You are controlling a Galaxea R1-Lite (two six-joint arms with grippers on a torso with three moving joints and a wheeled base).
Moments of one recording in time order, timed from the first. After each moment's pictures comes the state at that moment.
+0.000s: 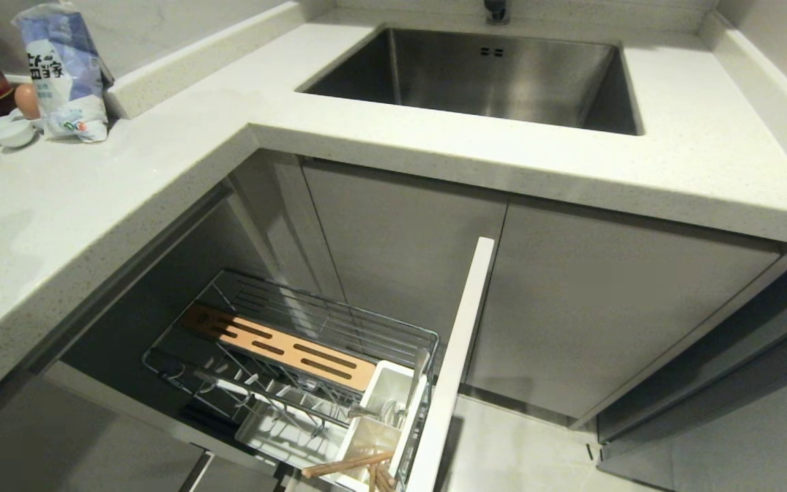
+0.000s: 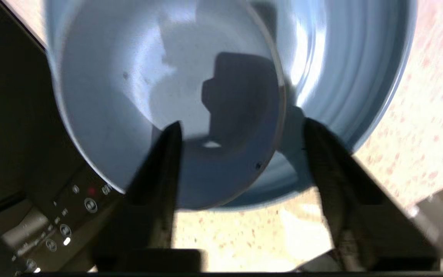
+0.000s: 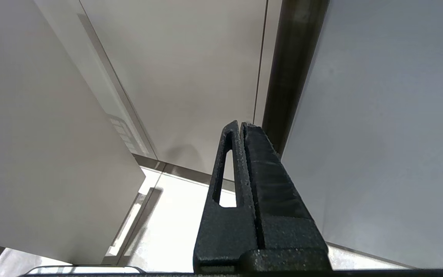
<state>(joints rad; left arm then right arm) 0.56 1.37 -1.86 1.30 0.09 0.12 0.00 0.00 0.00 -0.08 0.00 0.02</state>
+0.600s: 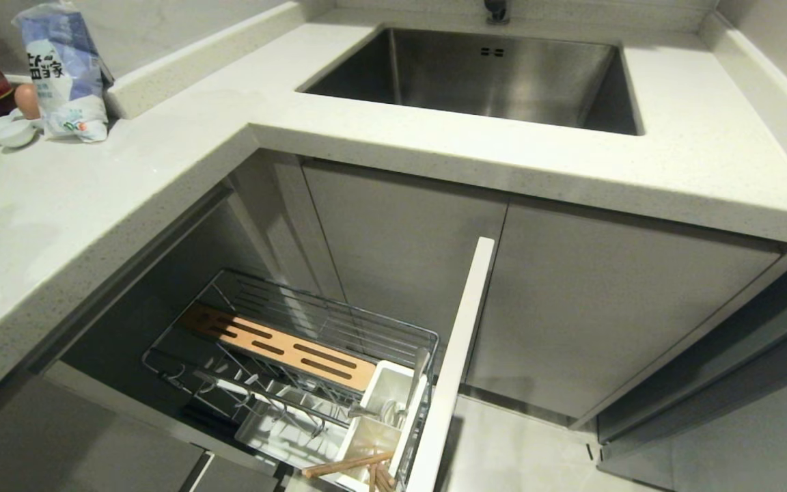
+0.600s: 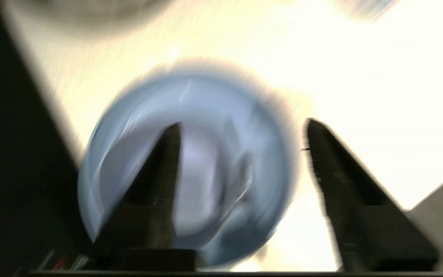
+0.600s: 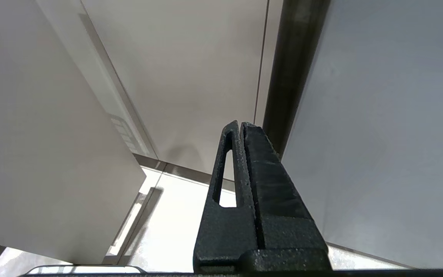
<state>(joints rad) 0.49 1.14 -1.63 0.72 0.09 -0.11 0.00 0.00 0.00 -0.08 0.00 0.02</state>
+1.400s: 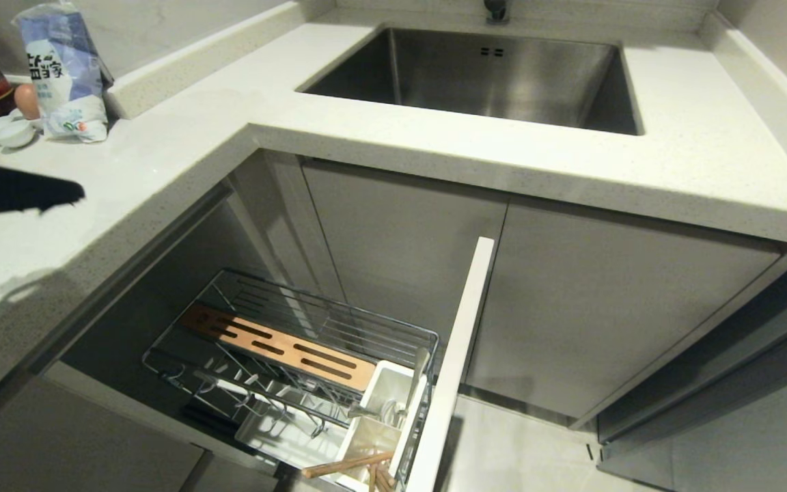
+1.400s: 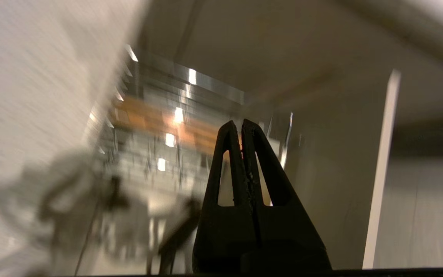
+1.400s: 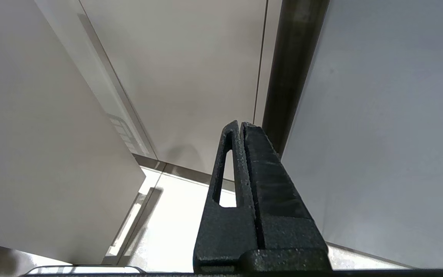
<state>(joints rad) -0.42 1.16 -1.45 0.70 0.17 -0.31 0.00 0.00 0.00 -0.08 0.00 0.02</state>
